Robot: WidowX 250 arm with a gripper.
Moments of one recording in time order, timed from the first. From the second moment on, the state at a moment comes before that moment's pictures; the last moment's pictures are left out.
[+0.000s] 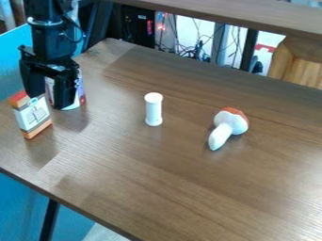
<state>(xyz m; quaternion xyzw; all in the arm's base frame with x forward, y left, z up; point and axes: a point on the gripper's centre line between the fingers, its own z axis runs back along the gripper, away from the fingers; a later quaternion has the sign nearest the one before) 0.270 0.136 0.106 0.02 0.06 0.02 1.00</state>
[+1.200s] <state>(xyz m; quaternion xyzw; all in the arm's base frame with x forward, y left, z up) 0.254 0.193 0.131 0.10 0.07 0.13 0.98</state>
